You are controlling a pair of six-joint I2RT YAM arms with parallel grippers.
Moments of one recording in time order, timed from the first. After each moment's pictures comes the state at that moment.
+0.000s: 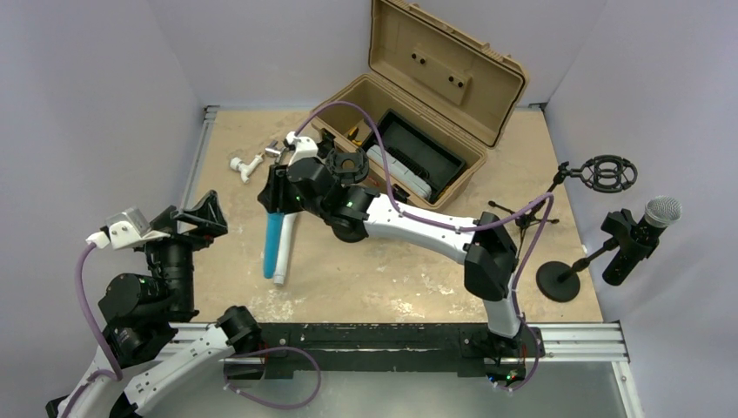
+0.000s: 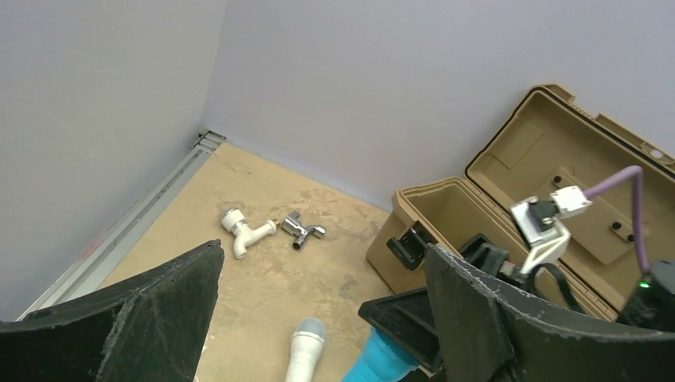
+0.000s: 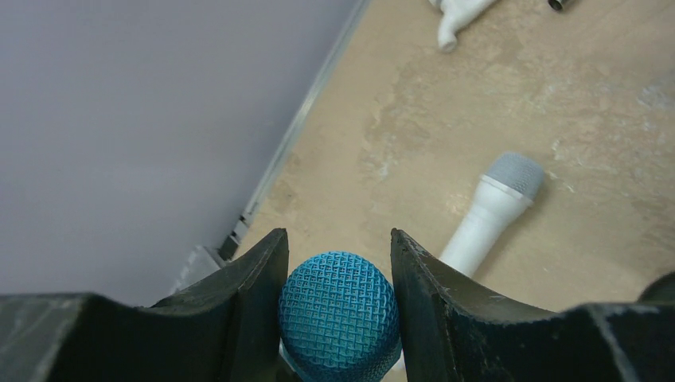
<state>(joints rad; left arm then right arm) -0.86 0.22 0.85 -0.31 -1.05 -0.14 1.11 1.96 1.78 -0.14 0.22 0.71</state>
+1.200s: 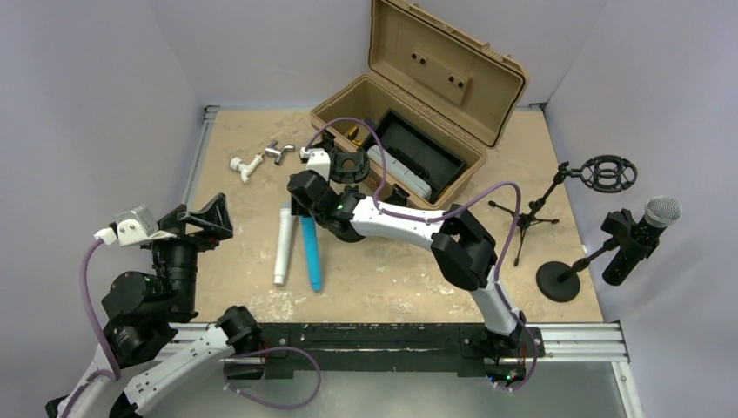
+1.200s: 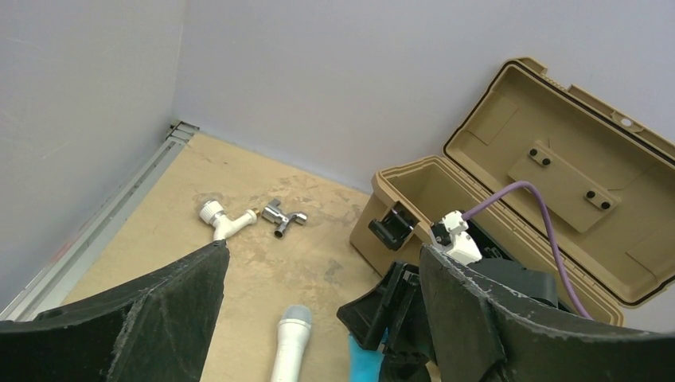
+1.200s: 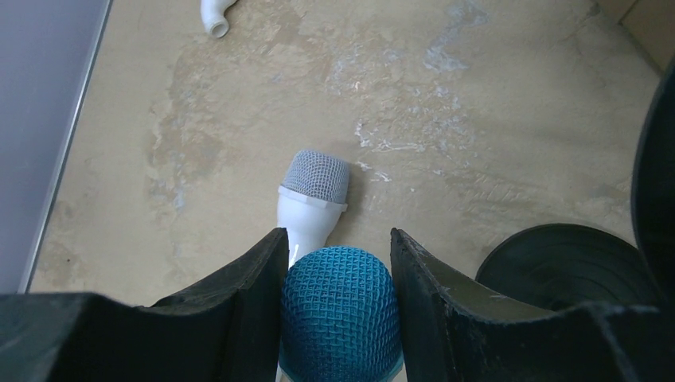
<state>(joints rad) -0.86 0.22 0.86 -0.38 -0.97 -0.18 1.06 2.12 1.73 -0.21 0.48 0.67</state>
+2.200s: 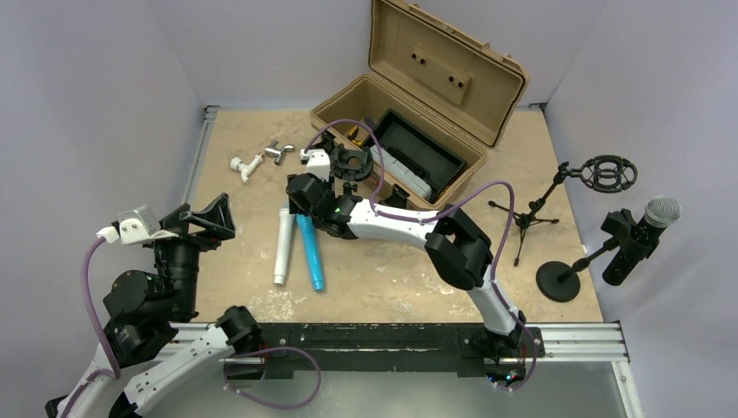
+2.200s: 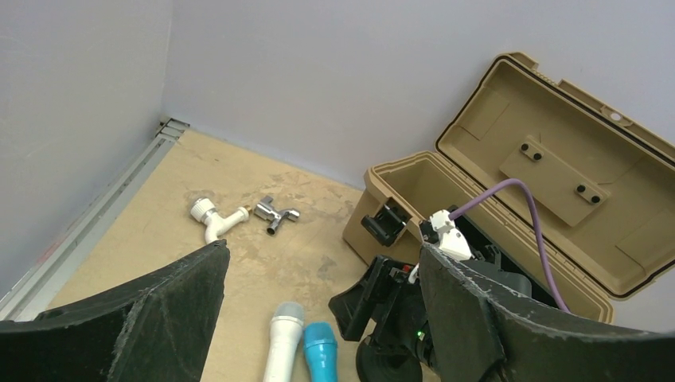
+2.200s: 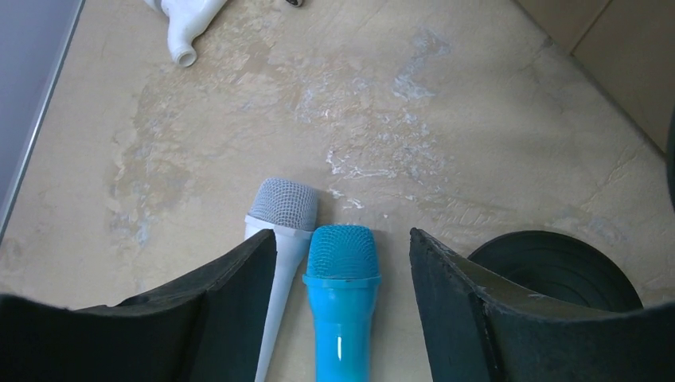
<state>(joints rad) -0.86 0.22 0.86 -0.38 -0.95 -0.20 1.06 2.16 1.73 -0.15 0.59 0.63</state>
